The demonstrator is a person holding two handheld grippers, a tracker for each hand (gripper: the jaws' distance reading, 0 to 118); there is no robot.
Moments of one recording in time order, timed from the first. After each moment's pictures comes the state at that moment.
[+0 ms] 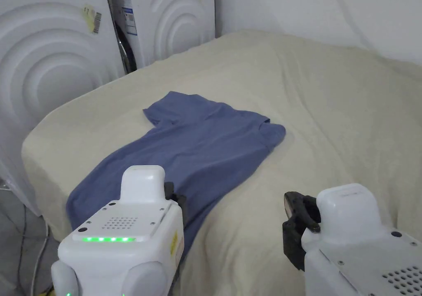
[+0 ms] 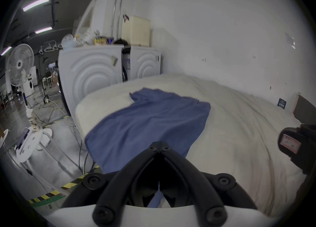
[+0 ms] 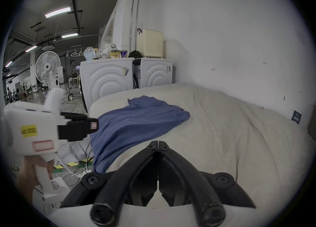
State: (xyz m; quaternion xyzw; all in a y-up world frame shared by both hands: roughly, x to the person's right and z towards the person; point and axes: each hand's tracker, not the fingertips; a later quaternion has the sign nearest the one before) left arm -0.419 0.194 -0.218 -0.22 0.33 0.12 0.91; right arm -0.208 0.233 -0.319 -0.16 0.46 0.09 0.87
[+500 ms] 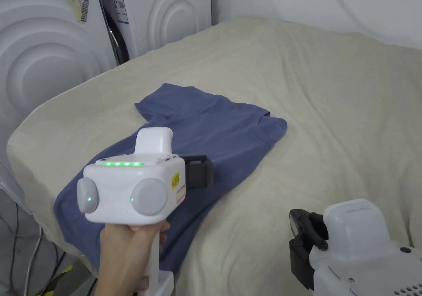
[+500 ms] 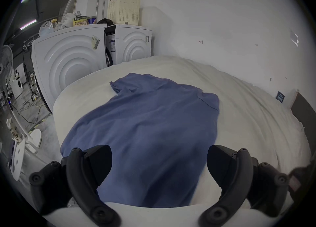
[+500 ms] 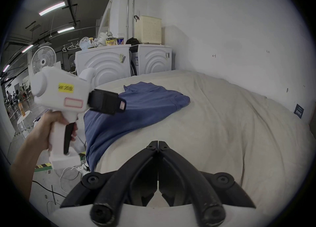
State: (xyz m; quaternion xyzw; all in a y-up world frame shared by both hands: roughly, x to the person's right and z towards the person) left arm -0.494 0.187 -0.299 -0.28 0.29 0.14 0.91; right arm -0.214 0.210 -0.341 -0.21 0.46 0.10 0.86
